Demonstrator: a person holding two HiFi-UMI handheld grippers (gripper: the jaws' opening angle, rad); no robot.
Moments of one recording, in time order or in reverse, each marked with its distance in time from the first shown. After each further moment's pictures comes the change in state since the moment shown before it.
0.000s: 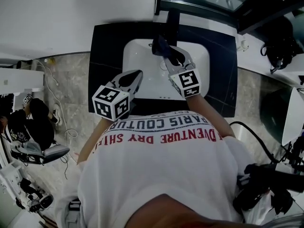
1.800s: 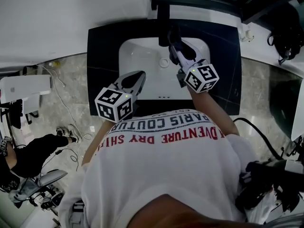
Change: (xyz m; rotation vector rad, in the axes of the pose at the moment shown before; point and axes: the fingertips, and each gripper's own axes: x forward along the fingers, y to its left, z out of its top) left arm 0.044 -0.019 -0.009 0.004 0.080 0.004; right arm -0.030 -0.077 -0.014 0.454 -0.220 0.000
